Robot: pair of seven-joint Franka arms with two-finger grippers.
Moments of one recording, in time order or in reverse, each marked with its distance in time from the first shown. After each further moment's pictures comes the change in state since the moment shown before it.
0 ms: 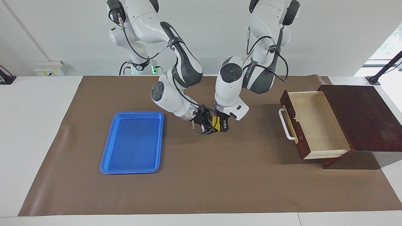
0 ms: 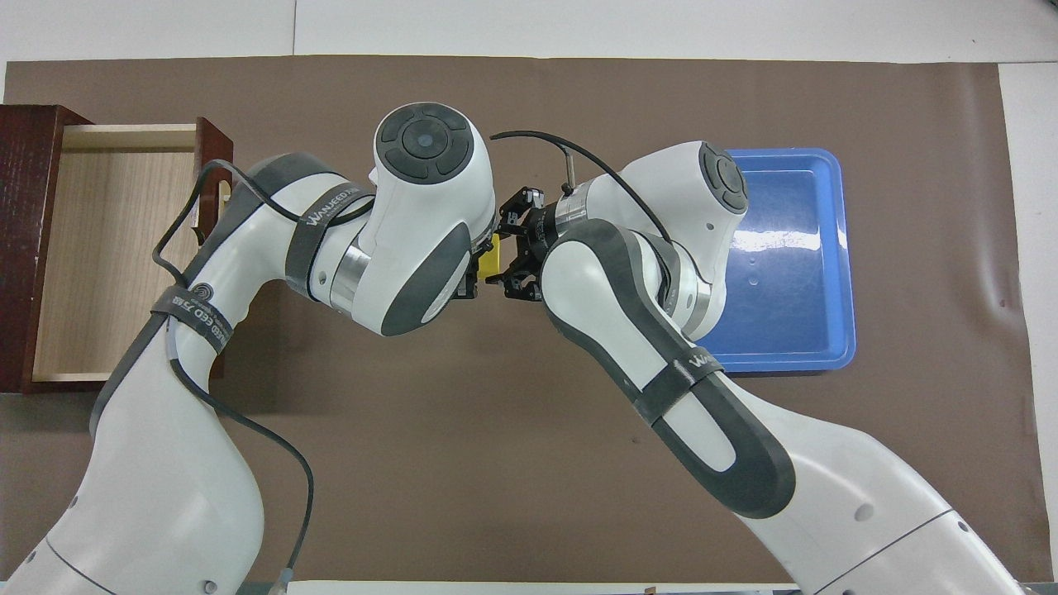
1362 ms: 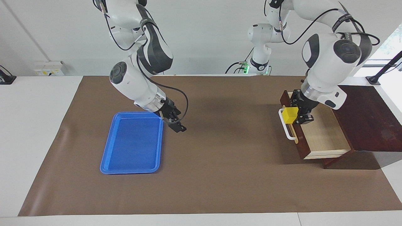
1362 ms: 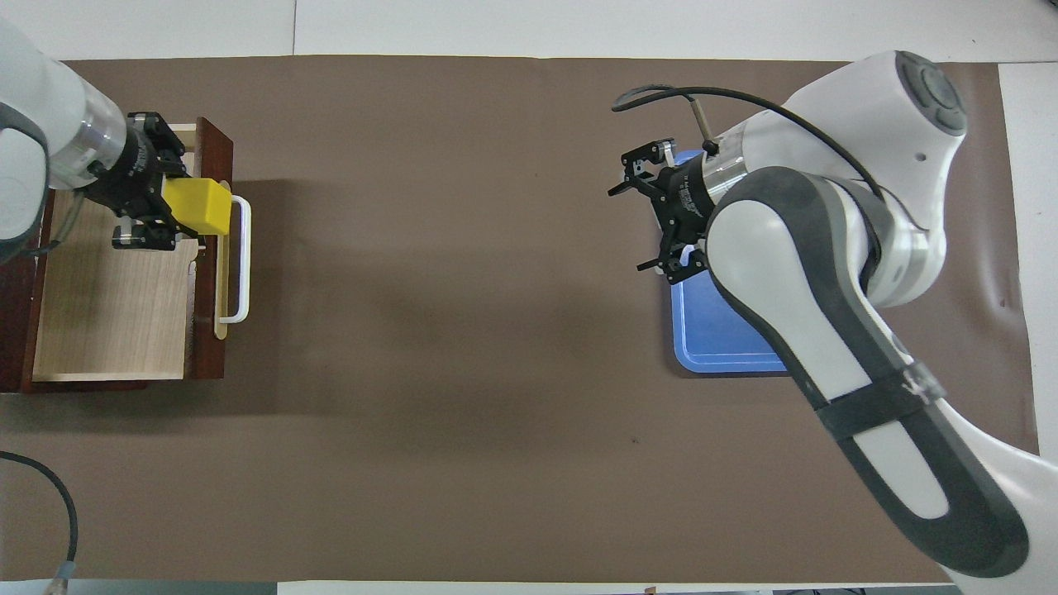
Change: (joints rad) left arm 0.470 -0.207 0.024 -0.002 0.002 -0.212 0.486; right arm -0.216 -0.204 -0.021 0.006 -0.359 -0.327 -0.294
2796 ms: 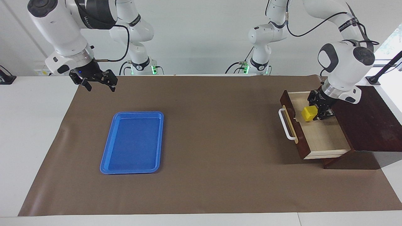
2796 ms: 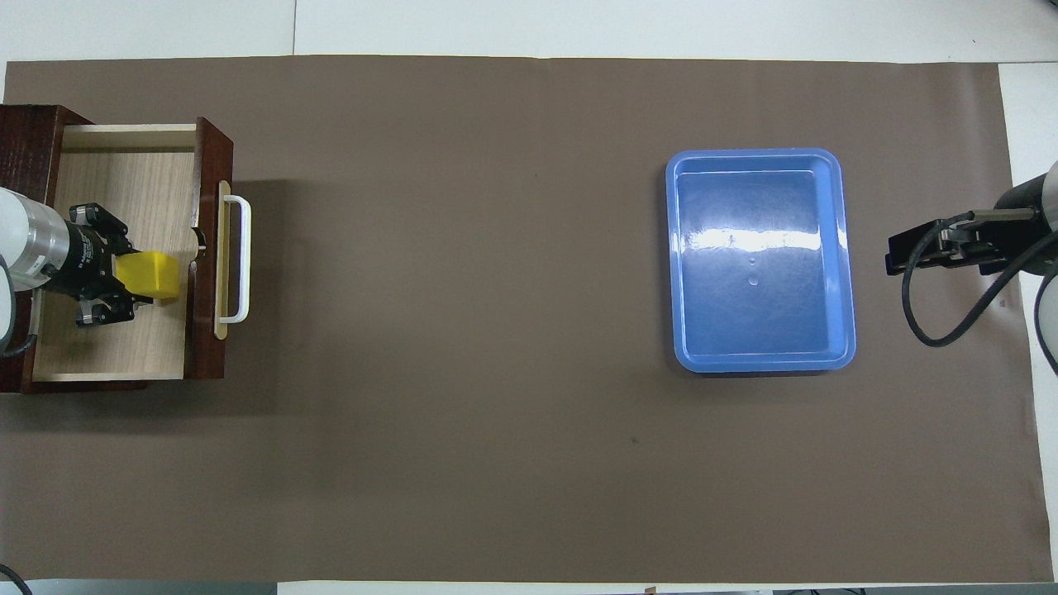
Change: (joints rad) left arm 0.190 -0.188 -0.027 -0.496 -0.009 0.338 0.026; right arm -0.250 -0.271 0.009 -0.016 -0.475 -0.323 -1.228
